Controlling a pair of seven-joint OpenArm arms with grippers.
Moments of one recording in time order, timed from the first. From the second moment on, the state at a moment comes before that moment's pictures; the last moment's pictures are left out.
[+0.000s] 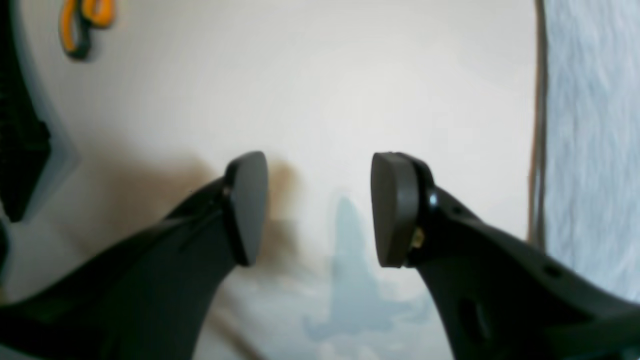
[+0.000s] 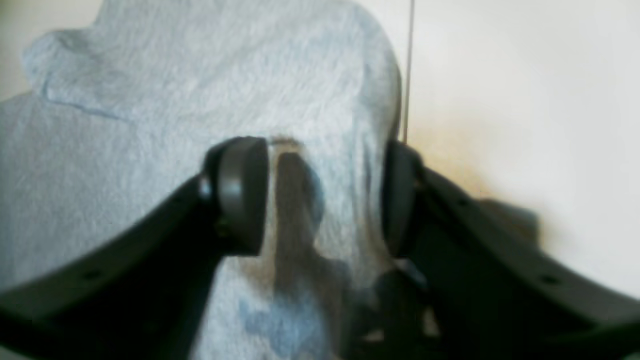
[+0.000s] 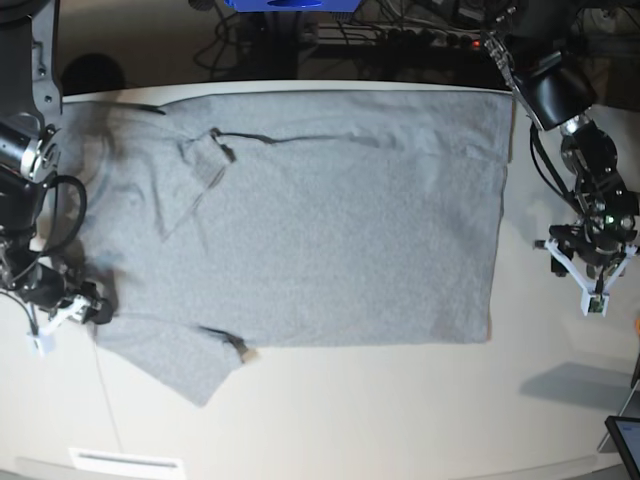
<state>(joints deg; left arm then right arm) -12.8 -20.0 -31.5 82.3 3.7 -31.8 53.6 37.2 23.4 19.8 22.3 18.9 41.0 -36.9</state>
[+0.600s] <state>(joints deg) -29.9 -20.1 -31.5 47.4 -5.4 -31.6 47.9 36.9 23.2 19.8 22.2 18.5 40.8 -37.4</state>
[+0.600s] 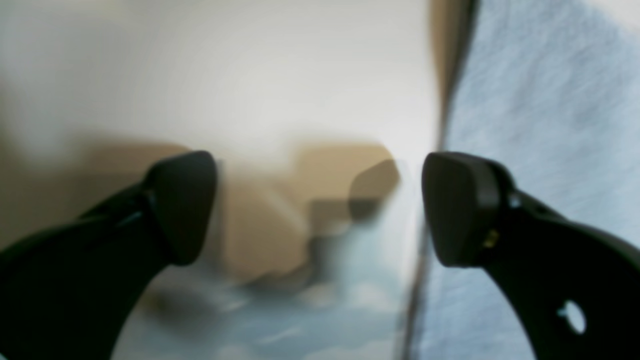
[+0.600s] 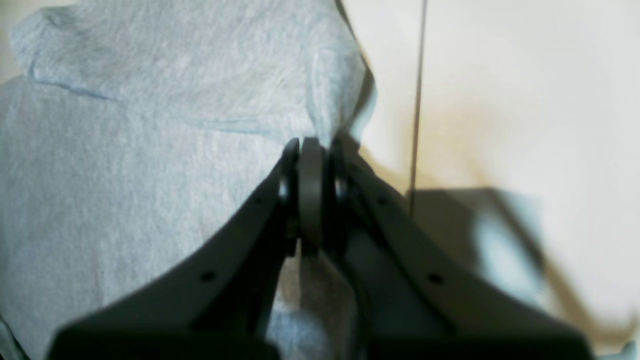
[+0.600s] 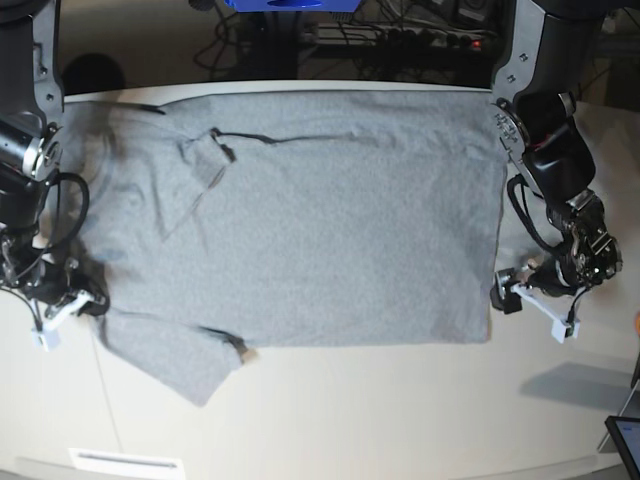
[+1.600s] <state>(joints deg) -37.3 -15.2 -25.9 36.6 -11.3 -31.4 45.6 36.9 23.3 19.8 22.2 18.5 40.8 -37.2</state>
